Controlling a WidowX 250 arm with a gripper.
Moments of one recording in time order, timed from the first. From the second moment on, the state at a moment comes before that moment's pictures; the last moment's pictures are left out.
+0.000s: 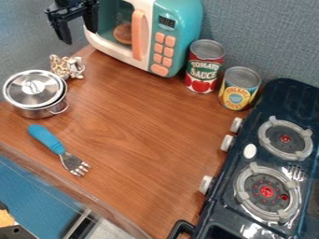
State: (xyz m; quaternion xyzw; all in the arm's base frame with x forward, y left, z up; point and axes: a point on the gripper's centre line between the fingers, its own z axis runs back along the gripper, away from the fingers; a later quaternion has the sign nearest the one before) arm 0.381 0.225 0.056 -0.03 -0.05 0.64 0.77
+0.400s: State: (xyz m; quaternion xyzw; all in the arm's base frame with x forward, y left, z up) arm 0.360 0.213 0.022 -0.02 -0.02 0.64 0.77
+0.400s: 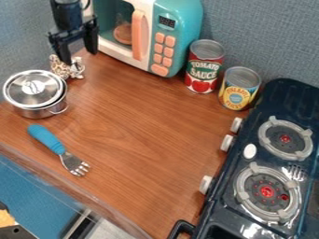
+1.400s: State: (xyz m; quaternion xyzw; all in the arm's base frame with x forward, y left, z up) arm 0.209 0.145 0.040 0.04 -0.10 0.61 0.79
